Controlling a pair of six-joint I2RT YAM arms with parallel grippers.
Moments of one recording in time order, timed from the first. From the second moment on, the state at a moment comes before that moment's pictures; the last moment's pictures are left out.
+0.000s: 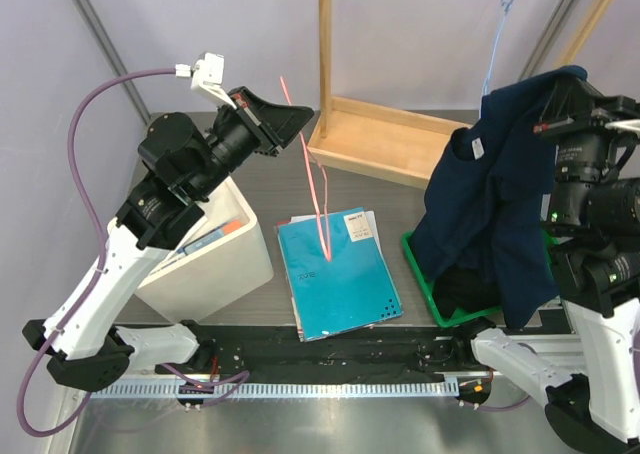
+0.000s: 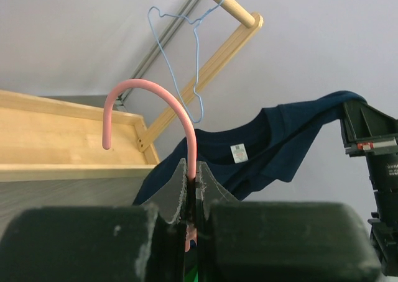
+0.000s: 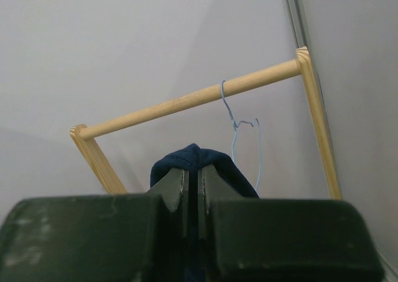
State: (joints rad) left arm -0.73 1.19 1.64 -0.27 0.01 -0.70; right arm 0.38 0.90 1.60 -0.14 0.57 0.10
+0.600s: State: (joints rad) left arm -0.73 1.19 1.63 -0.27 0.01 -0.70; right arm 0.38 0.99 1.59 0.08 0.26 0.03
